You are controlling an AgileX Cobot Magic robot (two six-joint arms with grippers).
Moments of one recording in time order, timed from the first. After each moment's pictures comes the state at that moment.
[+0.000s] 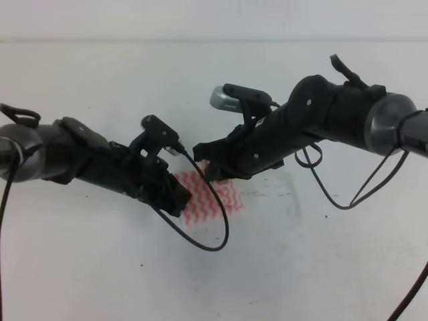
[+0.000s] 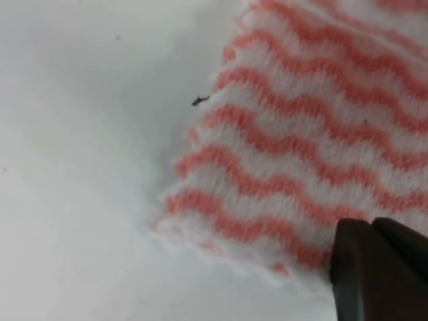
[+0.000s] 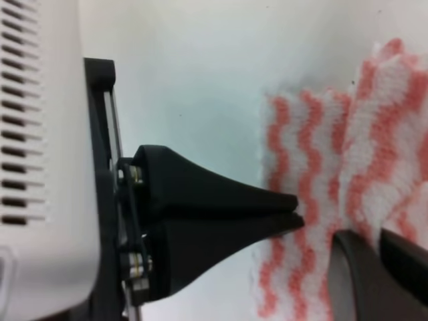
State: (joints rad) left arm -0.31 1.96 -1.16 -1.02 0.61 1.46; right arm 0.56 2.00 -1.51 0.66 0.65 -0.11
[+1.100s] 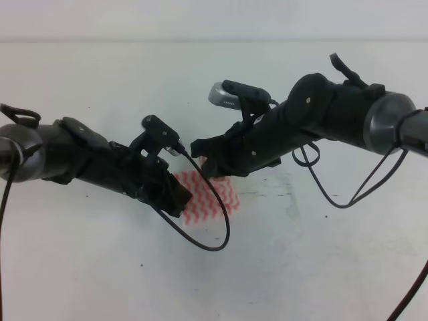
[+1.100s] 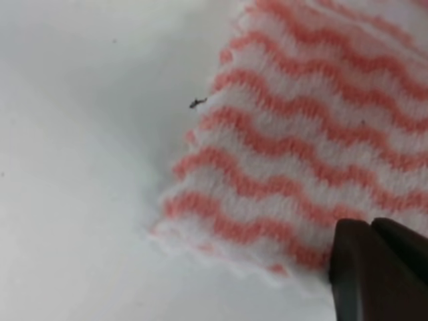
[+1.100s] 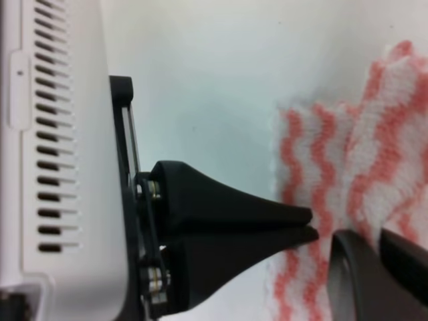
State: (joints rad) left arm -0.31 1.97 -1.16 -1.02 0.62 1.46; right arm 0.56 2.01 -1.52 0.68 0.64 -0.12
